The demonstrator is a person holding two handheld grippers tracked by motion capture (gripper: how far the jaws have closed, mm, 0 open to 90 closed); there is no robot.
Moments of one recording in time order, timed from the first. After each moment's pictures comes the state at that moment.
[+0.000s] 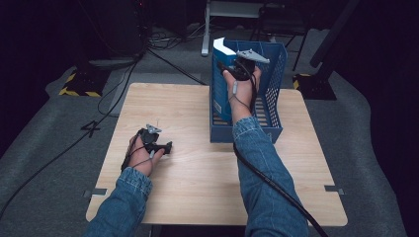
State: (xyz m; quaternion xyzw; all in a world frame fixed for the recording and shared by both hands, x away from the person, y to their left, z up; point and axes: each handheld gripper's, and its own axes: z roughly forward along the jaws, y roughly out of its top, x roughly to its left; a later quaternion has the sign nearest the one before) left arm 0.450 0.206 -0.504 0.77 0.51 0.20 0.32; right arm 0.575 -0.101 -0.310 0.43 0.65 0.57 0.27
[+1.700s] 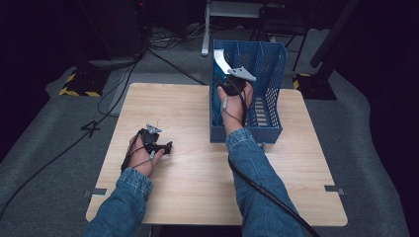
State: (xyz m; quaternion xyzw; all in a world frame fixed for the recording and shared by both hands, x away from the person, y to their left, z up) left arm 0.449 0.205 -0.504 0.77 0.51 0.20 0.32; right arm 0.569 -0.086 -0.366 0.45 0.65 0.52 0.33
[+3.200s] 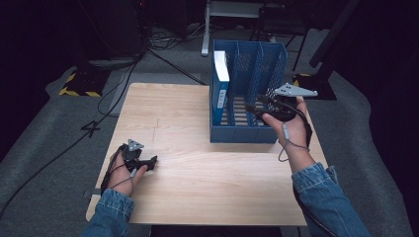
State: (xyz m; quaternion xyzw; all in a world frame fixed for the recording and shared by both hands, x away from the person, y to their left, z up) left arm 0.385 0.250 -0.505 0.77 0.52 0.20 0.32; right arm 0.444 -0.205 -0.309 0.36 0.75 0.52 0.21
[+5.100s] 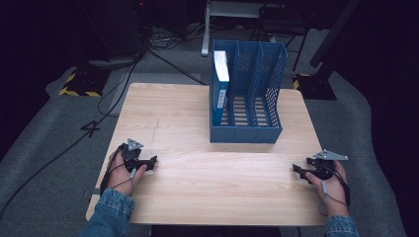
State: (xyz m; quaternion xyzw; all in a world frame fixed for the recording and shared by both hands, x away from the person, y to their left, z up) left arm 0.391 0.251 -0.505 0.77 0.52 0.20 0.32; right arm 0.382 -0.379 -0.501 0.49 0.77 0.34 0.21
